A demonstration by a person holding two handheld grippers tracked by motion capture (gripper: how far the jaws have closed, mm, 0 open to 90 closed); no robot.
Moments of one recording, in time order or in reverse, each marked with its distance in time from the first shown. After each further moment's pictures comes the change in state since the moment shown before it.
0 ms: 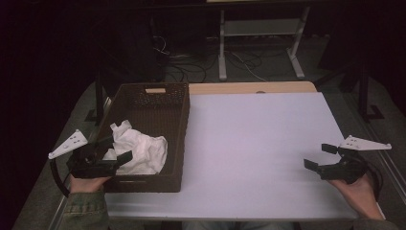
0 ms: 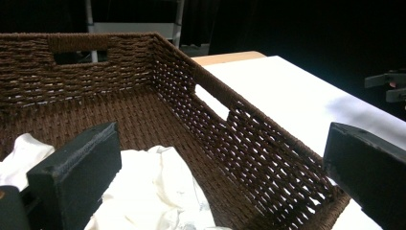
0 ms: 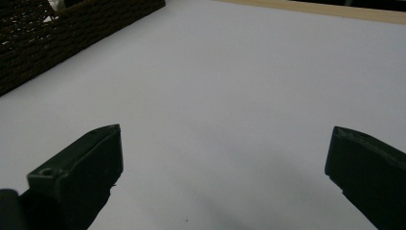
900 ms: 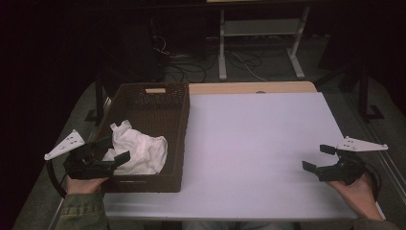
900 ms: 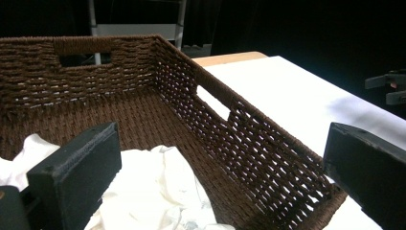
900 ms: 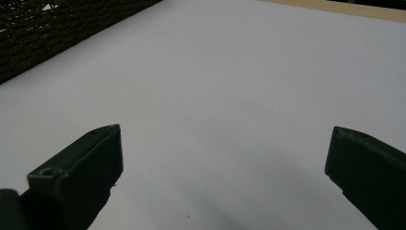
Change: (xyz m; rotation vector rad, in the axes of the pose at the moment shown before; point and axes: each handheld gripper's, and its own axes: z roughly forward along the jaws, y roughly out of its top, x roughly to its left) left arm -0.003 0.006 -0.008 0.002 0.012 0.015; right arm 0.004 -0.001 0.003 0.025 -0.001 -0.027
